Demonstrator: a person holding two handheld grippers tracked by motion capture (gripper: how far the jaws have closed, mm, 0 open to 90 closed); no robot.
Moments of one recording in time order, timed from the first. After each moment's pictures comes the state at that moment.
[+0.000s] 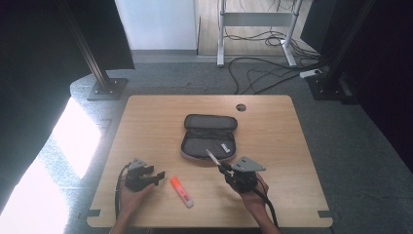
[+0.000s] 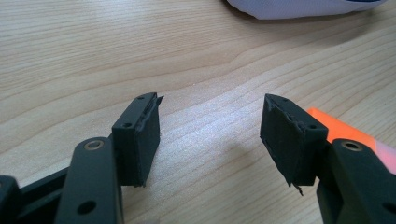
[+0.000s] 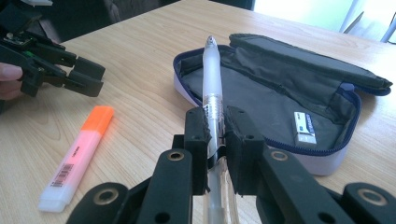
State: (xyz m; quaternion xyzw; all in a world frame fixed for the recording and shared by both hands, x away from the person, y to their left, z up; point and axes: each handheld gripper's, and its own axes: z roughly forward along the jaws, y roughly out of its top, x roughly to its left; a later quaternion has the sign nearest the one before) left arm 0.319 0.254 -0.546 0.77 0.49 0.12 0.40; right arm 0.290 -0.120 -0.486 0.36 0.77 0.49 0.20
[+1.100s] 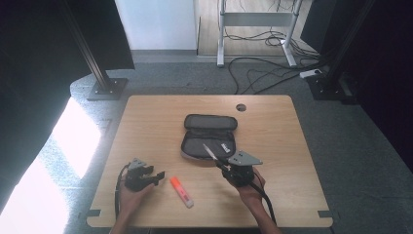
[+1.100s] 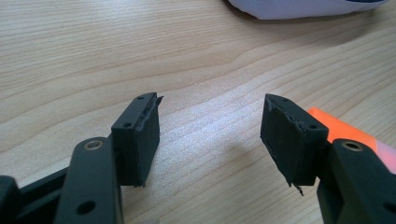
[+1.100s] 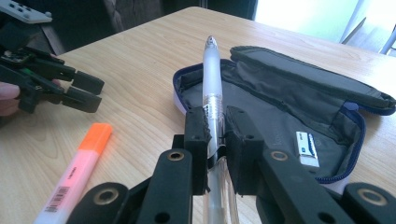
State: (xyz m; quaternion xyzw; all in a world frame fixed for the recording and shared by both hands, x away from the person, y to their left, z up) left arm 0.319 0.255 -0.546 0.77 0.49 0.12 0.40; right arm 0.305 -0.112 -0.478 0.36 0.76 0.50 0.20
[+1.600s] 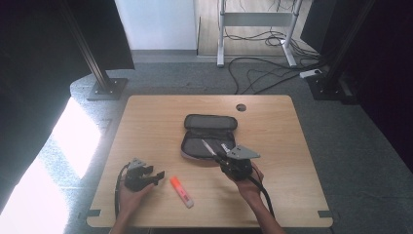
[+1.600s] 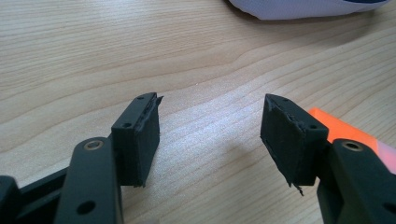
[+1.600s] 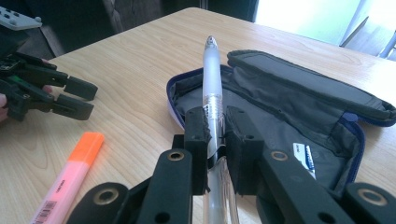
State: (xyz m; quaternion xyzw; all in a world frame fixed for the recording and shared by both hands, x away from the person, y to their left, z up) left arm 0.320 0.256 -0.546 0.76 0.49 0.12 0.40; right arm 0.321 -0.109 -0.474 0.35 0.77 0.50 0.20
